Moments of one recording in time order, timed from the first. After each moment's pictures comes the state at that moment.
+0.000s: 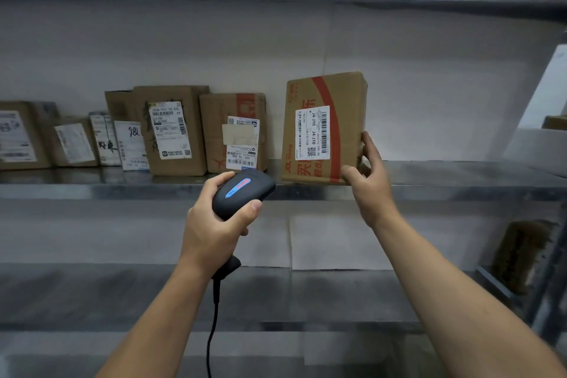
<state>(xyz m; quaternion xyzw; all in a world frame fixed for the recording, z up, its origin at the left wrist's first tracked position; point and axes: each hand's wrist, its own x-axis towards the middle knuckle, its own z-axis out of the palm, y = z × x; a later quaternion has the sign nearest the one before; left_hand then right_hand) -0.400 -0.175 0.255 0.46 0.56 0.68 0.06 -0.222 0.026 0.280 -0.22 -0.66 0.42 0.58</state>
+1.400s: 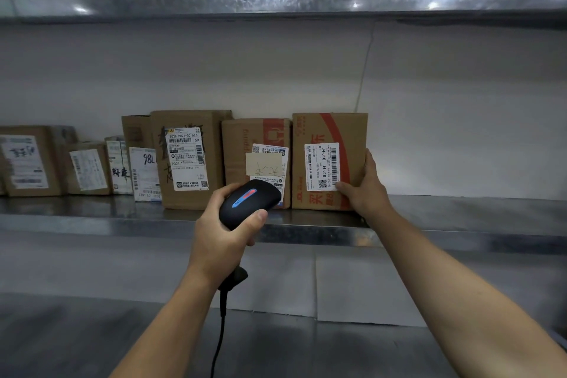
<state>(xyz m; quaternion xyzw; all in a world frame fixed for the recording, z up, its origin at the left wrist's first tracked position) -0.473 -0.112 0.268 0.45 0.54 0.71 0.04 -0.322 0.112 0.311 -0.36 -0.73 0.35 0.46</state>
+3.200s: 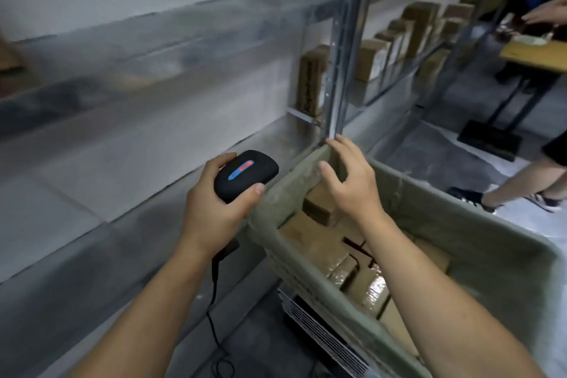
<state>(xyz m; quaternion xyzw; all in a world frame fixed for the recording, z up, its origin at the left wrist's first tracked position) -0.234 0.014 0.098 0.64 0.49 0.46 0.38 0.016 0.010 0.061 -0.63 -0.60 0.10 0.47</state>
